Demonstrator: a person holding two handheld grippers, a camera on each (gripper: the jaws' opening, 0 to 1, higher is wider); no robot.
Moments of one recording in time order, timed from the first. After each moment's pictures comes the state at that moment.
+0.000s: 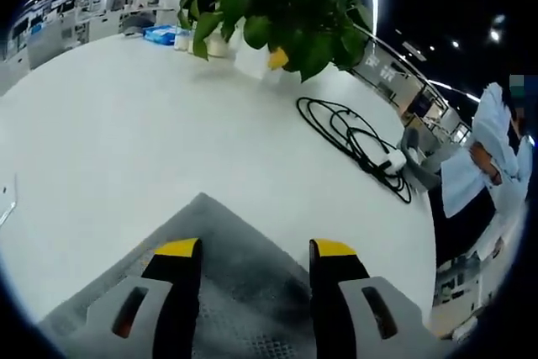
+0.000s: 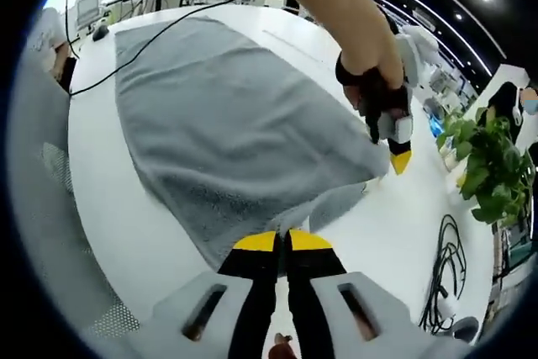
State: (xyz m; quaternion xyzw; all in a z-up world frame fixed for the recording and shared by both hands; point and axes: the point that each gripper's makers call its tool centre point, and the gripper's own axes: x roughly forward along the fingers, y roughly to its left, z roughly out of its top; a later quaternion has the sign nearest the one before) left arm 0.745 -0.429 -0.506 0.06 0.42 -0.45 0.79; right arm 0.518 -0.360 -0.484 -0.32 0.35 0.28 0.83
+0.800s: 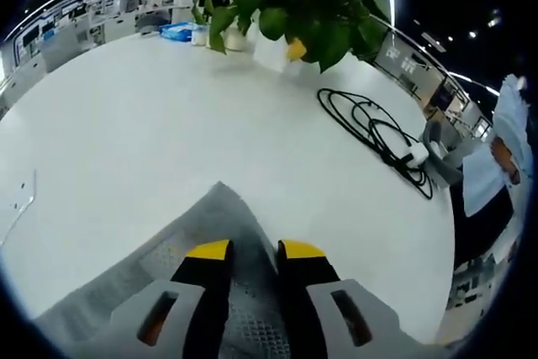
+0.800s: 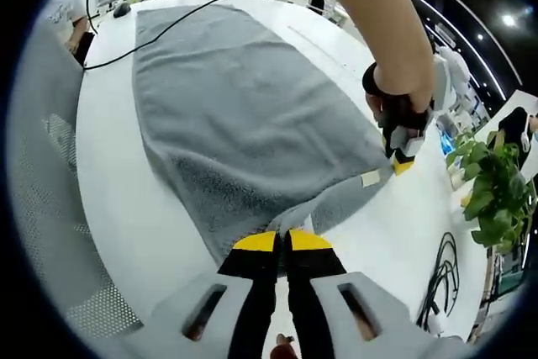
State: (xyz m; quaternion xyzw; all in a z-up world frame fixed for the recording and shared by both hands) left arm 0.748 -0.416 -0.512 0.09 0.43 -0.40 0.81; right arm 0.514 -0.355 -0.491 -0.35 0.35 0.30 0.81
